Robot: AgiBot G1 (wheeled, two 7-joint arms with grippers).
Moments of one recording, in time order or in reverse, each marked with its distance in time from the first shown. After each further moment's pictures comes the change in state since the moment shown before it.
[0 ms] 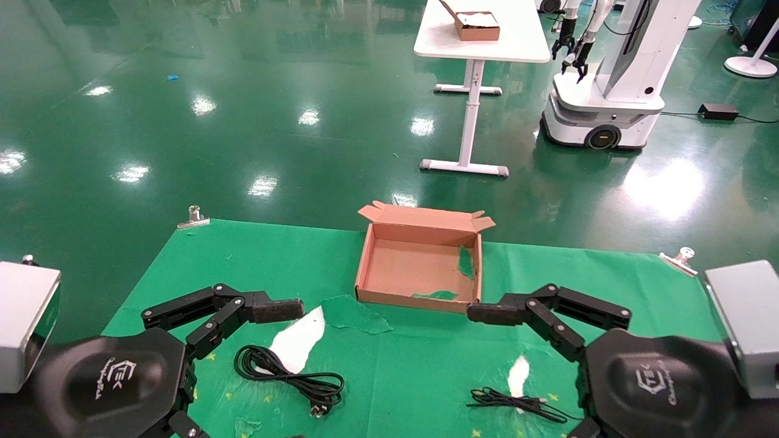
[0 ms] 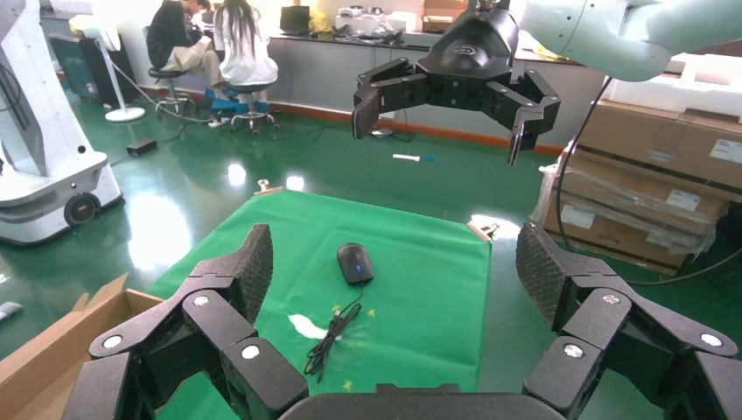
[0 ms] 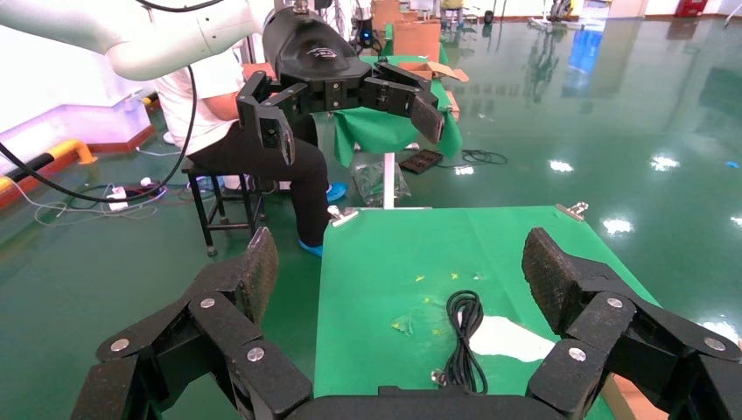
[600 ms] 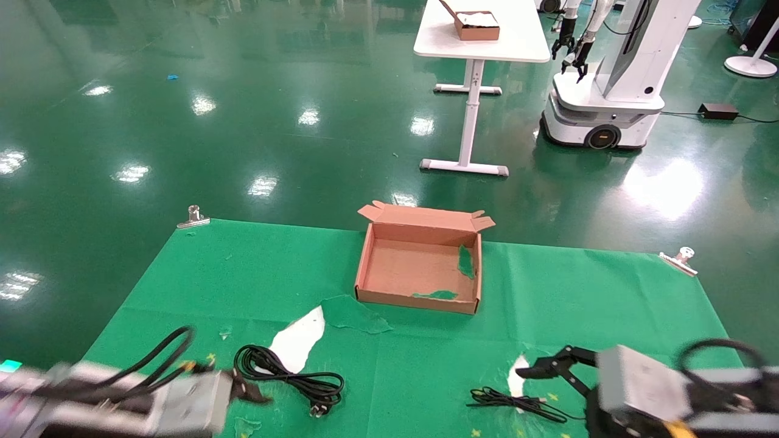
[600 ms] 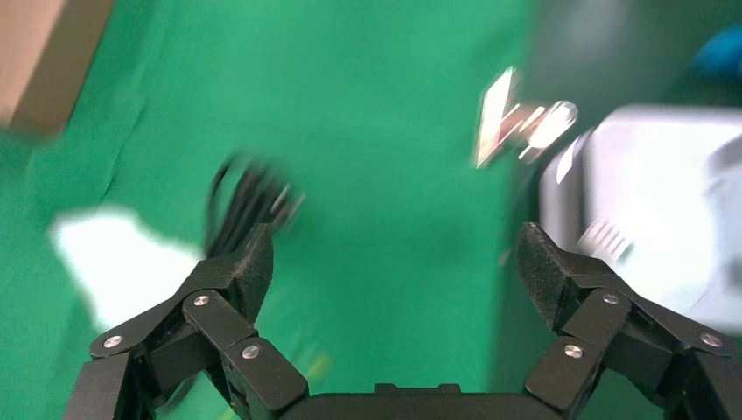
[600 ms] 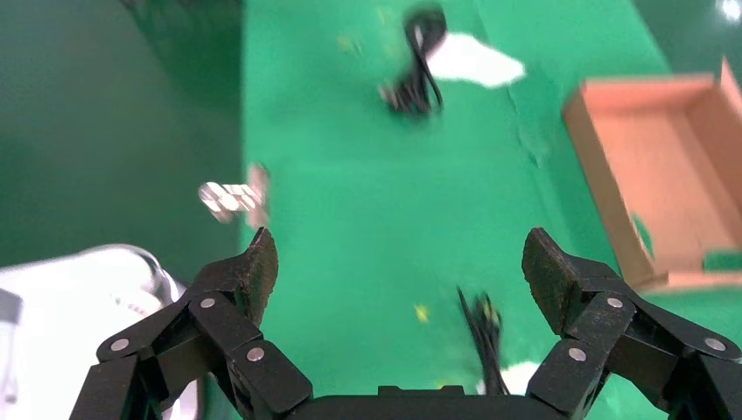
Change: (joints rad) left arm -0.293 0.079 0.297 -0.002 0.643 0.068 -0.095; right arm 0.087 0.037 -0.129 0.048 -0.419 0.061 0.054
